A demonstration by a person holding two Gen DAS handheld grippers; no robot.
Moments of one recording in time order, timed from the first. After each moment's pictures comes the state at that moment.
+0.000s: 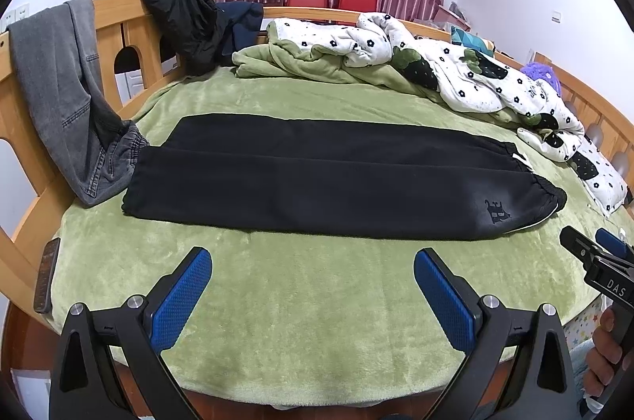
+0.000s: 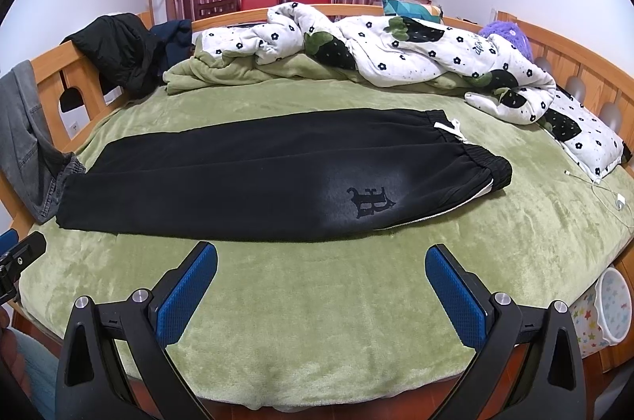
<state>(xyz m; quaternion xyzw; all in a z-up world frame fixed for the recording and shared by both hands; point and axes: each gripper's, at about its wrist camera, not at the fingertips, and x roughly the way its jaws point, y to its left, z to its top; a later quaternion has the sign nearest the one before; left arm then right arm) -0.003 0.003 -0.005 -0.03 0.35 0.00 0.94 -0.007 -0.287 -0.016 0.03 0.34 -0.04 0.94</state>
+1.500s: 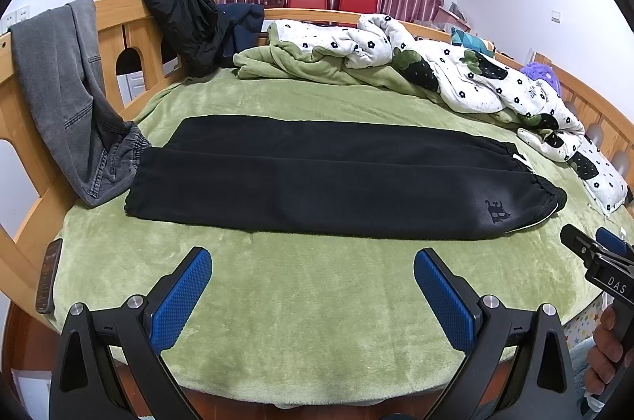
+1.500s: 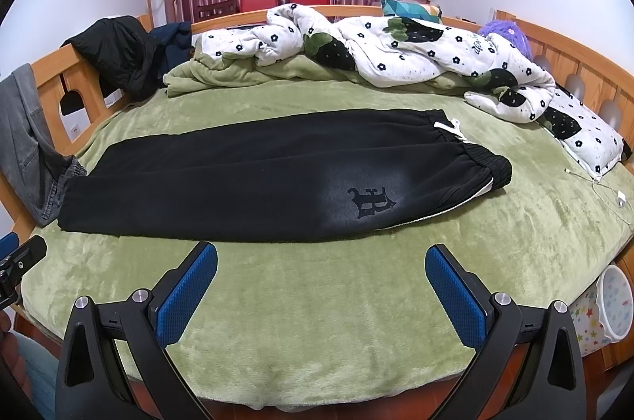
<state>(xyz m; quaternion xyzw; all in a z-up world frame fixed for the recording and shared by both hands) -0.006 0.007 -0.006 -0.03 0.35 -0.01 0.94 -0.008 -0.283 -0.015 0.03 0.34 -0.05 0.94</state>
